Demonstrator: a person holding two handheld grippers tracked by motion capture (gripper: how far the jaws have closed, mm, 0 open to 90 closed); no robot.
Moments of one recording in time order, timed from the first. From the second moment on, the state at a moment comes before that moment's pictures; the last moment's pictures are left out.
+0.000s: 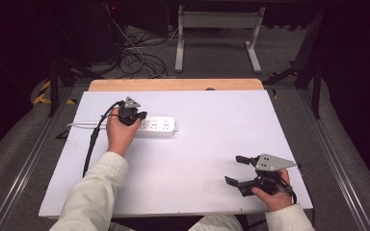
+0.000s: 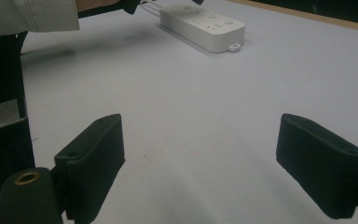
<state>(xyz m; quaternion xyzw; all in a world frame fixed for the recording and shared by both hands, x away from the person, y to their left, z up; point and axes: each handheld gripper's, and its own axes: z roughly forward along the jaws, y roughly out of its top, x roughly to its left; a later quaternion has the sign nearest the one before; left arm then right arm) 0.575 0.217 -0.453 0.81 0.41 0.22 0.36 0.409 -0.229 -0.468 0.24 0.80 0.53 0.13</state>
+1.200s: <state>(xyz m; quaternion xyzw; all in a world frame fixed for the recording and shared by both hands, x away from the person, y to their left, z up) 0.578 0.218 -0.464 0.81 0.42 0.23 0.35 0.408 -0.228 -0.468 0.24 0.80 0.53 0.13</state>
